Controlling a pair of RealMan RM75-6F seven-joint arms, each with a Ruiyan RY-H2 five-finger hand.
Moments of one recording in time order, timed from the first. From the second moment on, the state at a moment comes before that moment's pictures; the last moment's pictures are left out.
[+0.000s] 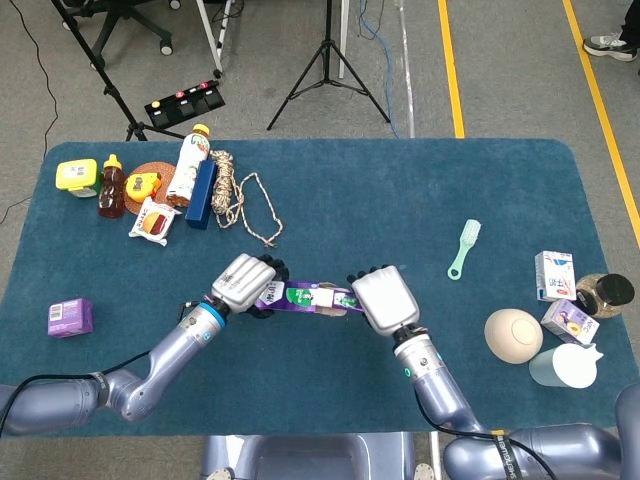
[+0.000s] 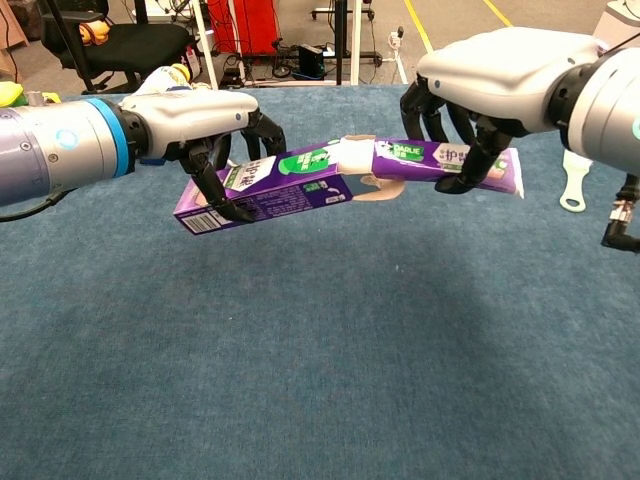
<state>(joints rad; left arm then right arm) -0.90 -1.51 -0.15 -1.57 1.09 0.86 0.34 0.82 -1.47 0.16 -1.96 -0.89 1.27 -0.99</state>
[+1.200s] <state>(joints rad) -1.04 -1.49 -0.16 -1.67 0.75 0.89 0.66 0.86 -1.52 0.13 -1.92 -0.87 1.32 -1.13</state>
